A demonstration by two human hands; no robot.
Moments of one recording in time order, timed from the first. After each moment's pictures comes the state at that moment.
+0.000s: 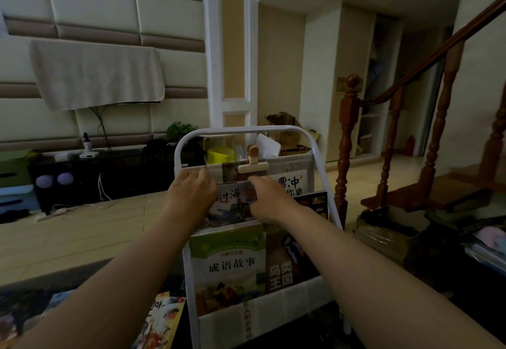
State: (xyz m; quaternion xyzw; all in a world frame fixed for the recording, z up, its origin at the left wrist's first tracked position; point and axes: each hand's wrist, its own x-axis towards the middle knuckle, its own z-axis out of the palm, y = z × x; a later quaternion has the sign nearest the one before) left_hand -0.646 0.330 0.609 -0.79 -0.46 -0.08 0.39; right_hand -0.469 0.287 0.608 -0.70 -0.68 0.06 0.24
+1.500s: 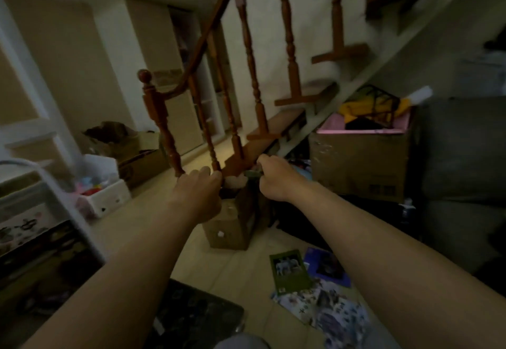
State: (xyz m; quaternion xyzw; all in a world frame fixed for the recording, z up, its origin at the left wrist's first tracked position) left_hand -0.241 0.097 0.602 -0.97 -0.16 -0.11 0.18; right_hand -0.114 -0.049 0.584 -0.87 -0.39 0.00 0.31
